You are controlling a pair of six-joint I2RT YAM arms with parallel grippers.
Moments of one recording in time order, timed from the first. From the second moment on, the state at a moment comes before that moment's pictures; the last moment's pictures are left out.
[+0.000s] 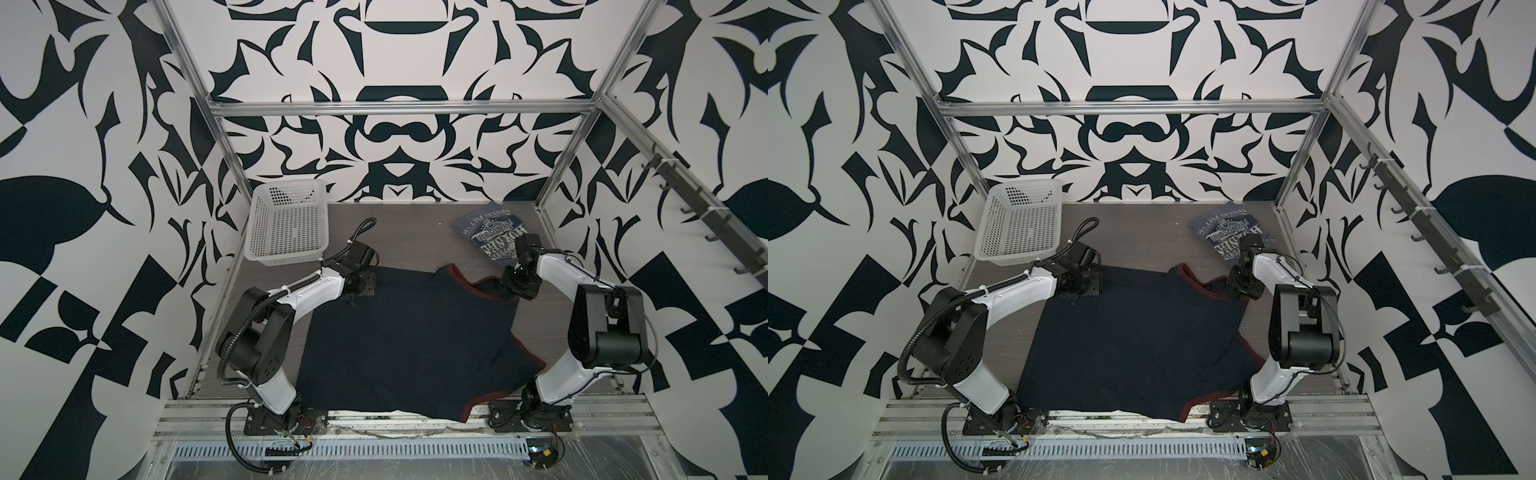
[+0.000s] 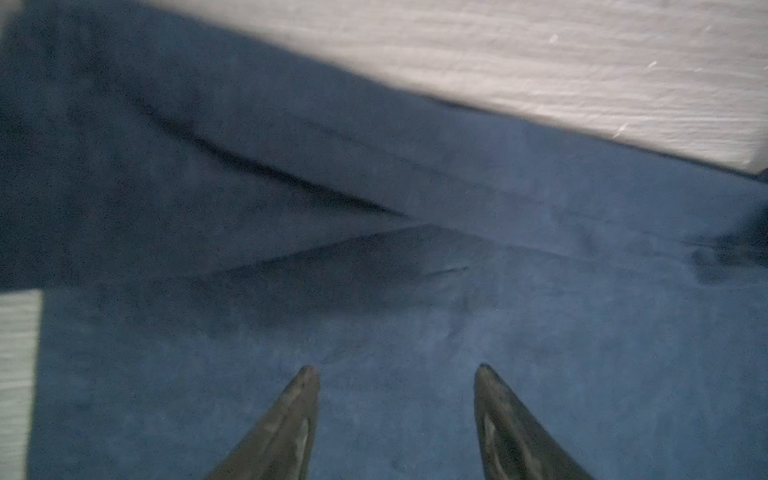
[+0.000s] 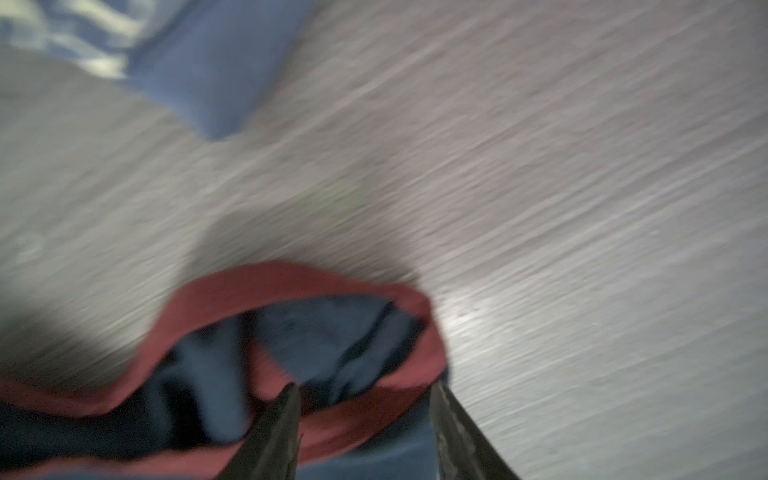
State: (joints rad) left arm -0.55 1.66 1.02 -0.47 -0.05 -0.55; right arm -0.06 1.69 1.08 -0.73 0.08 0.42
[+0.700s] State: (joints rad) left arm -0.42 1.62 0.81 -0.23 -0.05 -0.71; right arm -0.08 1.84 1.19 -0.81 0.22 0.43
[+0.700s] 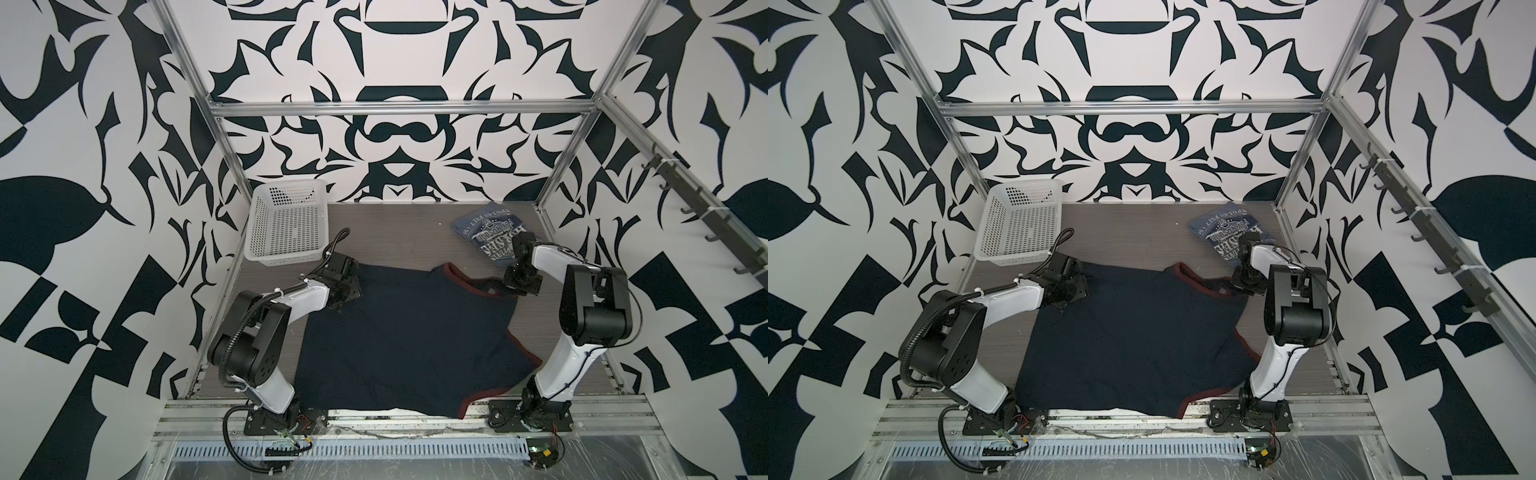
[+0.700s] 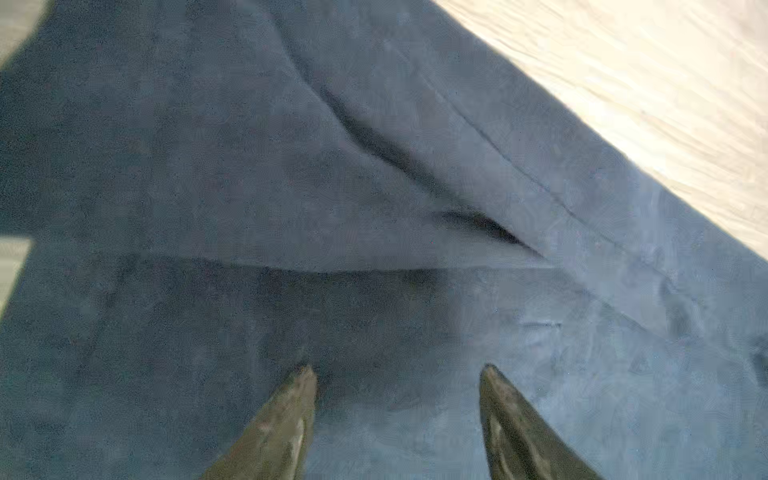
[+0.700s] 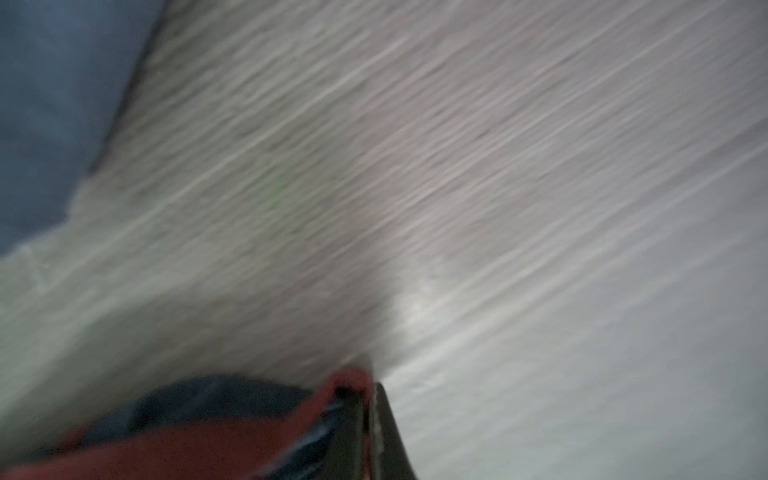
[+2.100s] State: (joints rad) left arm -0.33 1.67 1.06 -0.40 -0.02 -0.63; right arm 0.27 1.71 1.27 -0.79 -0.05 0.42
